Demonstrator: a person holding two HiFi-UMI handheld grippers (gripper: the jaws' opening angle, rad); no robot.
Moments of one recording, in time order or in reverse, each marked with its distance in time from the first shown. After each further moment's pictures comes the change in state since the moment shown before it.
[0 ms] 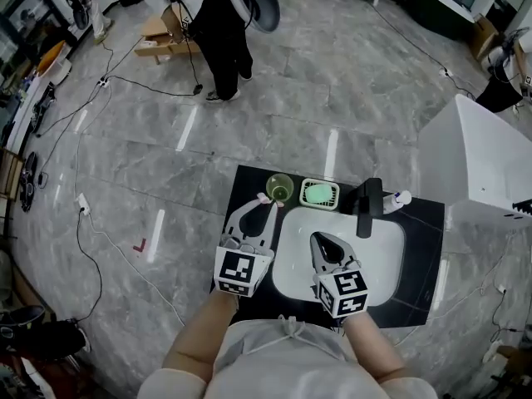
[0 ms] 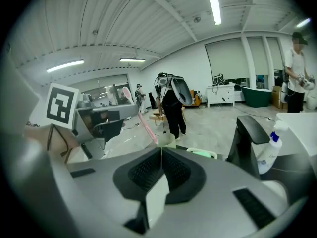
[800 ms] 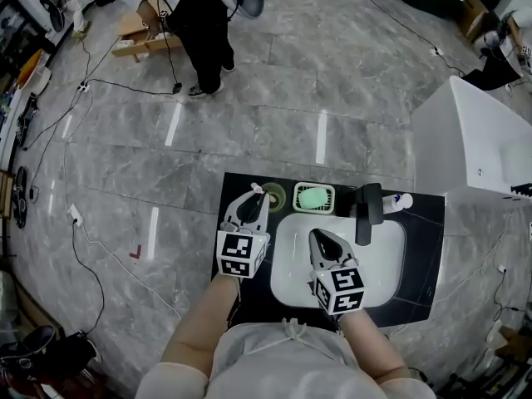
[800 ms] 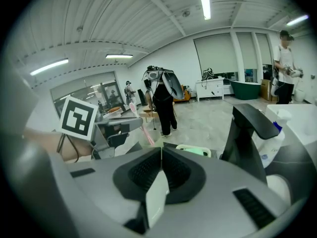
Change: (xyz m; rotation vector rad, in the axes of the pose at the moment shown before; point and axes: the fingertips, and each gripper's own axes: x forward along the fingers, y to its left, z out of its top) left arm 0.073 0.036 -0.076 -0.114 0.150 -0.004; right arm 0.034 -0.033 -0.009 0.082 0.053 -0.099
